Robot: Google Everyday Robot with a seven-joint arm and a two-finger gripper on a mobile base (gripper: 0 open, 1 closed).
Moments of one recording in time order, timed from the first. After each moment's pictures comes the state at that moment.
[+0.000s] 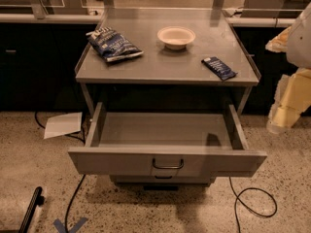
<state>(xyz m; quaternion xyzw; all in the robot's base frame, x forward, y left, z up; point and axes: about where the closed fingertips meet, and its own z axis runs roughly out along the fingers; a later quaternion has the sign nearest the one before) 0.438 -0.216 0.977 -0.60 0.78 -0.04 0.16</state>
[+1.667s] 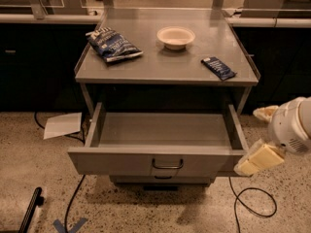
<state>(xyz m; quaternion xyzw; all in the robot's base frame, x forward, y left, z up) 0.422 -0.224 0.836 -0.50 0.83 0.03 0.26</state>
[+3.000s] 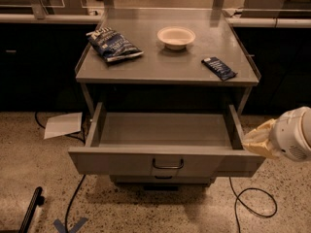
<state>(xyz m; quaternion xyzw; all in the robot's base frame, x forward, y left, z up) 0.430 -0.229 0.818 -0.47 0.83 0.04 0.29</state>
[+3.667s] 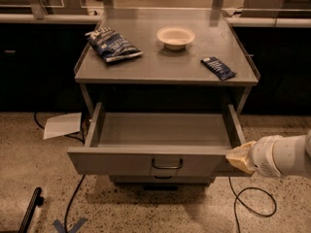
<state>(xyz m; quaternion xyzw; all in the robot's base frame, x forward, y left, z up) 0.453 -0.233 0.712 -0.39 0.86 0.08 0.32</state>
